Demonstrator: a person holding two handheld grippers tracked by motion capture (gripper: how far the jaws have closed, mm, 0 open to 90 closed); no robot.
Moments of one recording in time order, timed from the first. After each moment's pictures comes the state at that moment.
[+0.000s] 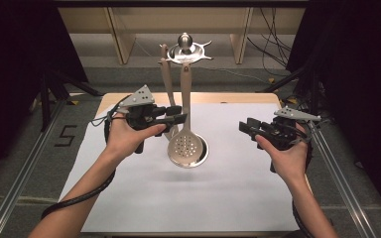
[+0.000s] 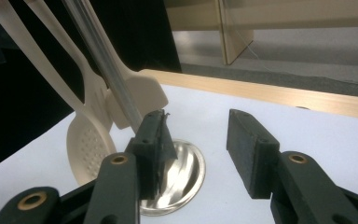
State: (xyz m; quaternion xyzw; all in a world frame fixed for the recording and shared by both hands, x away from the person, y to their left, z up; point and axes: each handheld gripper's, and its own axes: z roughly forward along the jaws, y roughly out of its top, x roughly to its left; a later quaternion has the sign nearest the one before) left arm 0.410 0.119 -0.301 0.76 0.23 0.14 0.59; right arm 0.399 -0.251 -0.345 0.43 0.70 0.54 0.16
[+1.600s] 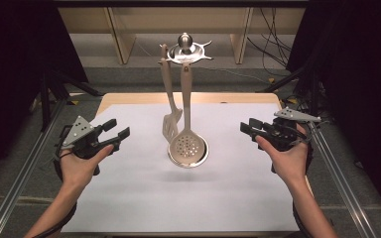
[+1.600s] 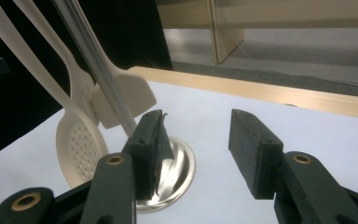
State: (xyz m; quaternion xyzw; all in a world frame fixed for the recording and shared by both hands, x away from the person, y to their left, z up) left arm 0.379 0.247 -0.382 0.67 0.37 0.28 0.57; right arm 0.398 -0.252 -0.347 0.43 0.70 0.54 0.16
